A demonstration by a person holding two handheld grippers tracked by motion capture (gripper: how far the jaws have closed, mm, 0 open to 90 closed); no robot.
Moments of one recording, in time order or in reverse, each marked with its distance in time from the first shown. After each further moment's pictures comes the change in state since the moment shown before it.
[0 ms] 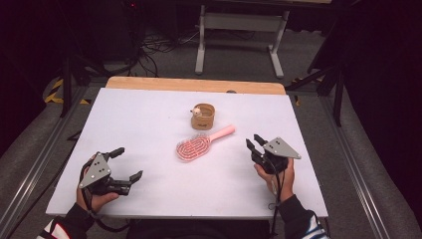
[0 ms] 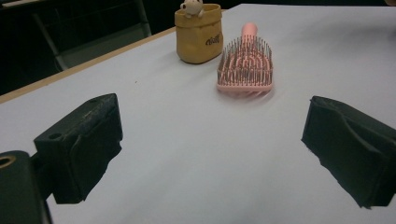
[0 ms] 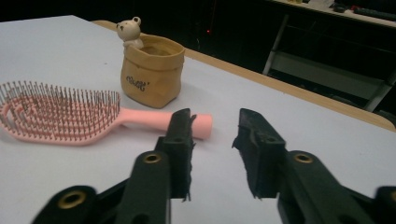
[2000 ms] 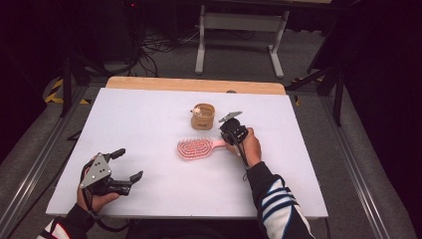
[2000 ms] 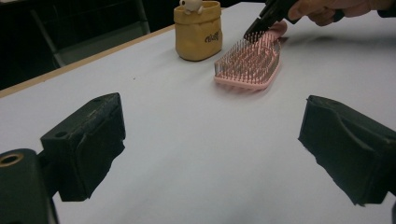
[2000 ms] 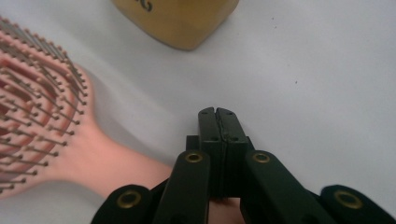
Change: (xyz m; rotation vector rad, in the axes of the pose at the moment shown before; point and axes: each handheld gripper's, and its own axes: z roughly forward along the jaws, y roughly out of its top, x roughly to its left) left arm -0.001 -0.003 0.001 0.007 -0.004 -0.005; right arm 0.024 0.022 0.146 0.578 0.135 -0.088
